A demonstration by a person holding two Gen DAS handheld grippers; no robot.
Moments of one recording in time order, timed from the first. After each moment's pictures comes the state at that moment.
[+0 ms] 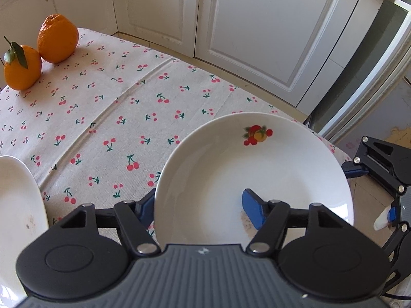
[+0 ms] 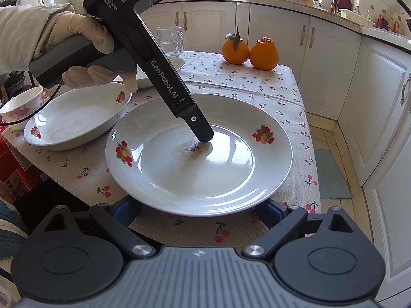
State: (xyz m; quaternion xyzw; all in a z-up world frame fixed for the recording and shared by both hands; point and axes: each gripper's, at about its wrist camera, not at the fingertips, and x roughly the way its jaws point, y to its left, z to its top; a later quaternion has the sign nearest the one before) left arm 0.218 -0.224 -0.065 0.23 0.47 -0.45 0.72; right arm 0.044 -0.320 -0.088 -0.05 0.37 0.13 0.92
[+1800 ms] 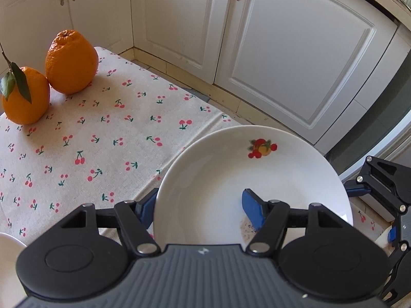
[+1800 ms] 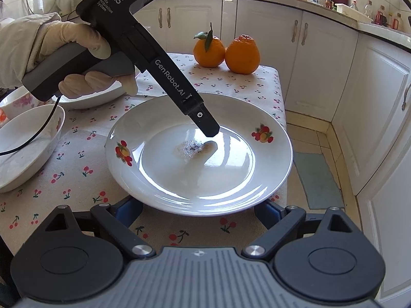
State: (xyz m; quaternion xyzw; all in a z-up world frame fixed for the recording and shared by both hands) left arm 0.308 -0.268 -0.065 0.19 0.45 -0.44 0.75; right arm 0.136 -0.361 -0.094 -0.05 0.37 0.11 0.92
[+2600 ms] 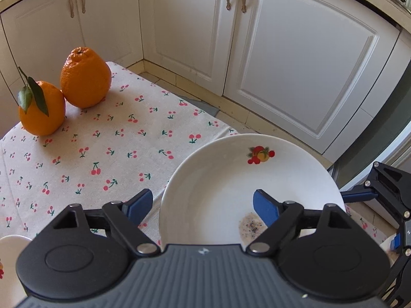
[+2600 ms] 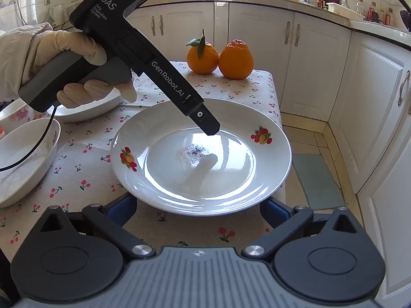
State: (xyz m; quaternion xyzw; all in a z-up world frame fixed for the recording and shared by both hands) left arm 0.303 -0.258 -0.044 0.19 0.43 -0.42 0.78; right arm 0.124 -0.362 -0.083 -0.03 0.36 0.10 0.93
